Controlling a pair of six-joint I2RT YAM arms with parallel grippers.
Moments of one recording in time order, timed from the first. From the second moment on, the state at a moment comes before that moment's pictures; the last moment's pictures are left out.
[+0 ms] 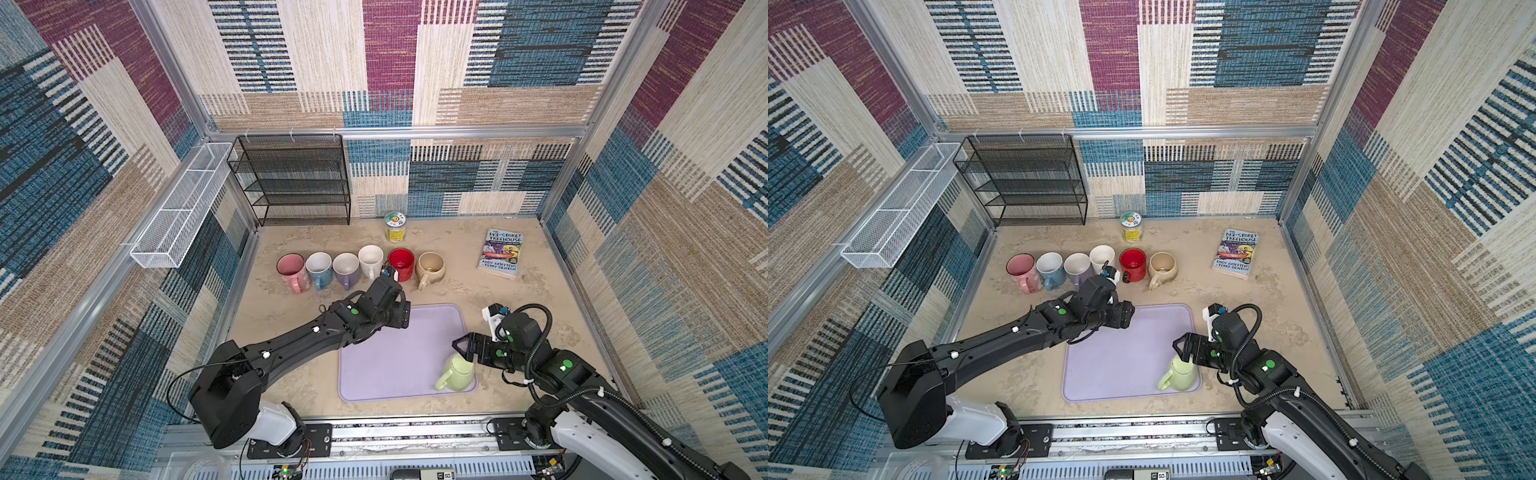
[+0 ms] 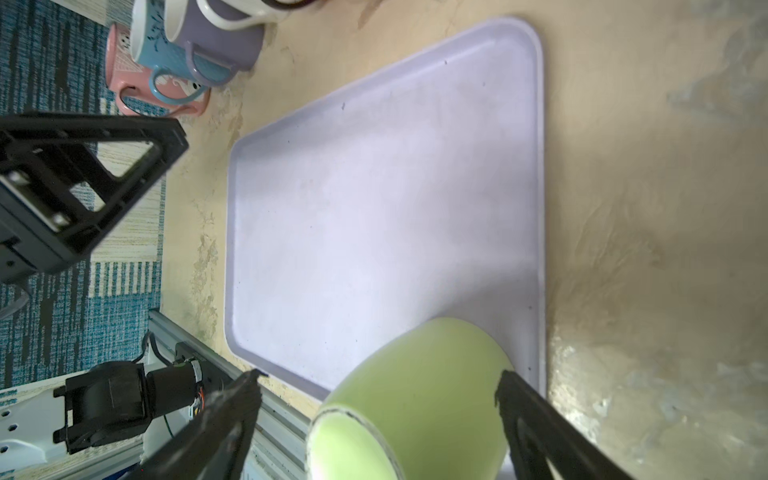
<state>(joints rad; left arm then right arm) -0.81 1.45 0.99 -0.36 -0.14 -0.50 0.59 0.66 0.48 -0.62 -0.24 0.78</state>
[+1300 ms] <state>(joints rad) -0.81 1.42 0.93 -0.32 -0.13 -0.50 0.63 0.73 0.48 -0.53 -0.54 0.90</state>
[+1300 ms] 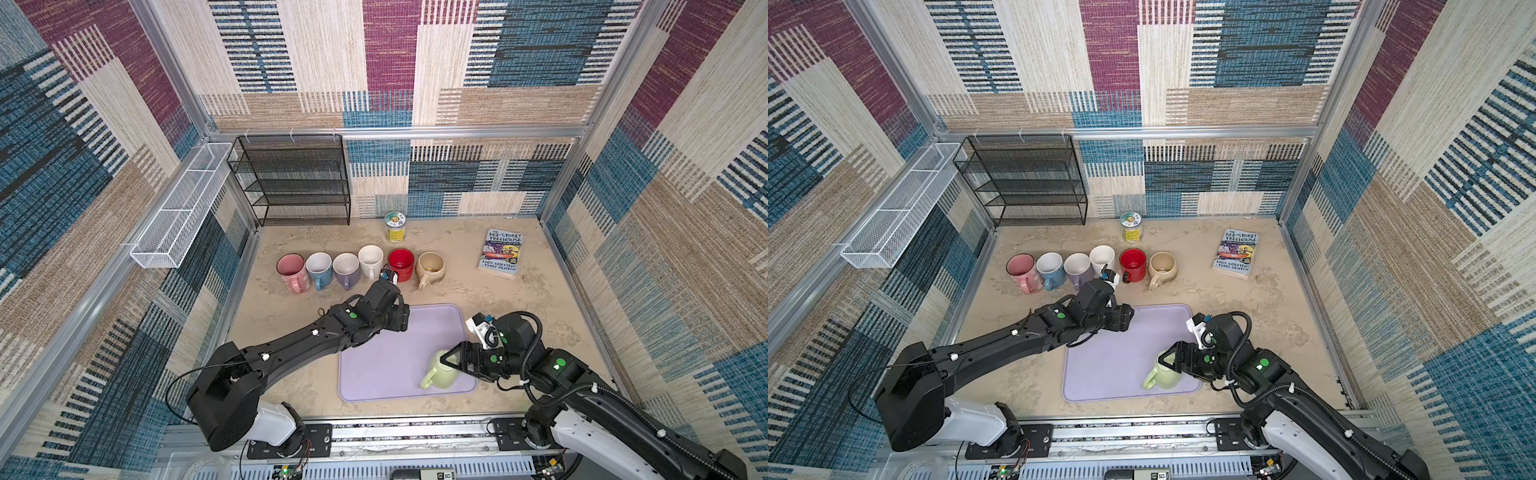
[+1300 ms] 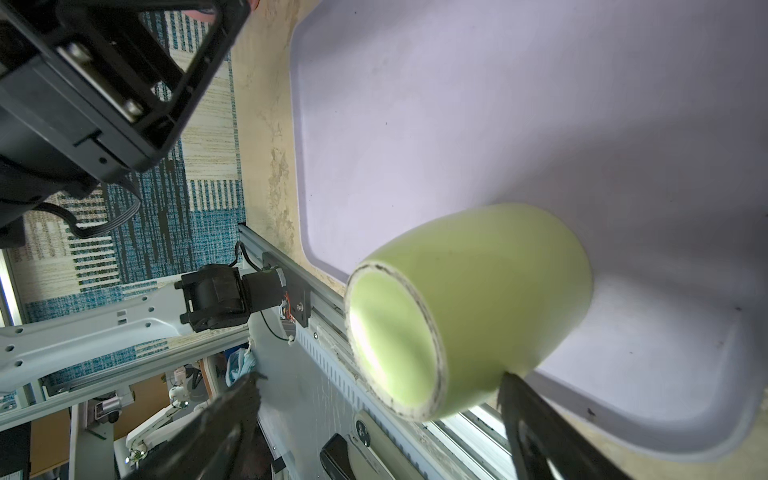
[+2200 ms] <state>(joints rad) -0.81 1.40 0.89 -0.37 -0.17 -0.49 0.71 0.78 0.50 -0.60 -0.70 0.71</state>
